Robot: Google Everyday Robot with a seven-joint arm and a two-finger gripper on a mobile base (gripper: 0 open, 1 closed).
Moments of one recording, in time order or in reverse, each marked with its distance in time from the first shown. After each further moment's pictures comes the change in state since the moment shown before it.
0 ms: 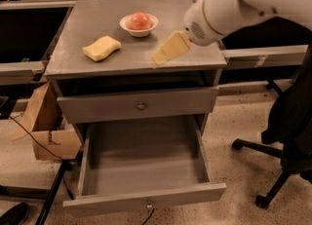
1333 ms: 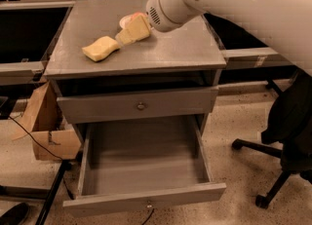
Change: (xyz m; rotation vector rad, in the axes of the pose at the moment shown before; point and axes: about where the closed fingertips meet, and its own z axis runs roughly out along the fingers) arm -0.074 -0.001 0.064 0.082 -0.069 0.170
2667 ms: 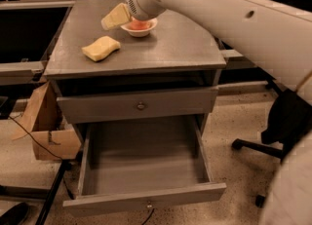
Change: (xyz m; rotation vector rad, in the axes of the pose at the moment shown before) arm -0.052 -0.022 0.082 0.050 -0.064 0.081
